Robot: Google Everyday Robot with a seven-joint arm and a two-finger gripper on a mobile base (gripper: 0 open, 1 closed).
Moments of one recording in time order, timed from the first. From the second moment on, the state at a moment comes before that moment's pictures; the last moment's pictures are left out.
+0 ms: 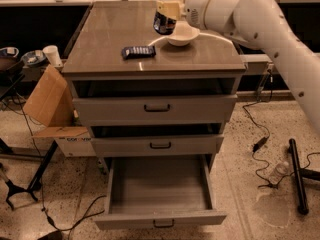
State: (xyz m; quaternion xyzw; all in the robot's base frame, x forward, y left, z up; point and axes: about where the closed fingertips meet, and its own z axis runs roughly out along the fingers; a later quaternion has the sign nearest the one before) arm 0.776 -0.042 1.009 -0.30 0.65 0.22 0.66
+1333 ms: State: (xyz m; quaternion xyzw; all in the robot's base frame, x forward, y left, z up) arm 0.650 -0.066 0.938 -0.35 0.64 0.28 0.62
